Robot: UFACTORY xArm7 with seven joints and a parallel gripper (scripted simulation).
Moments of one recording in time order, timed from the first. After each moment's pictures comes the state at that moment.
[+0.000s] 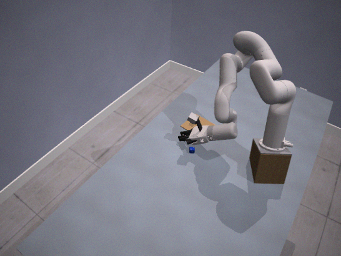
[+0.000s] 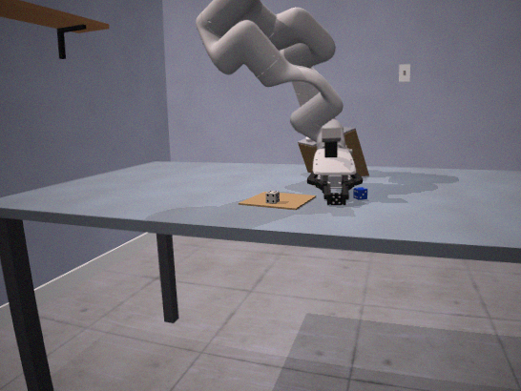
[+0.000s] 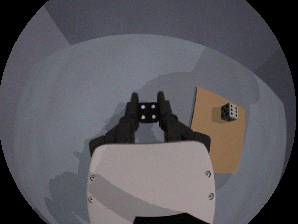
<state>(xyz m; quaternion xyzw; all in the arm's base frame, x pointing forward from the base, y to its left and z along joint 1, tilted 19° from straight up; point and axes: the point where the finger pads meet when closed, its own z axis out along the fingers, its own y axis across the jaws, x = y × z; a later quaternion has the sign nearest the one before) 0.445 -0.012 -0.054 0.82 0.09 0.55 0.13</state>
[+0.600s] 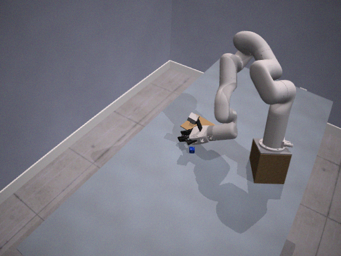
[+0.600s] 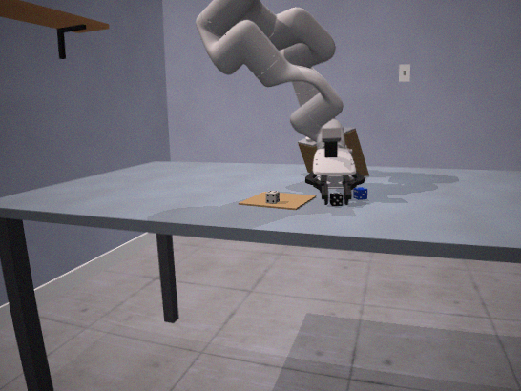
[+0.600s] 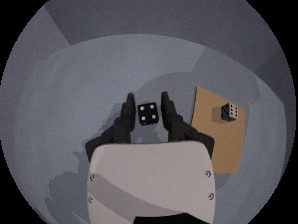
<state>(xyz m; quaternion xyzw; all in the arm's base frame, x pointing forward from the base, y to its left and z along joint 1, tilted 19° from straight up) 0.445 -0.012 -0.054 0.82 0.09 0.55 0.13</state>
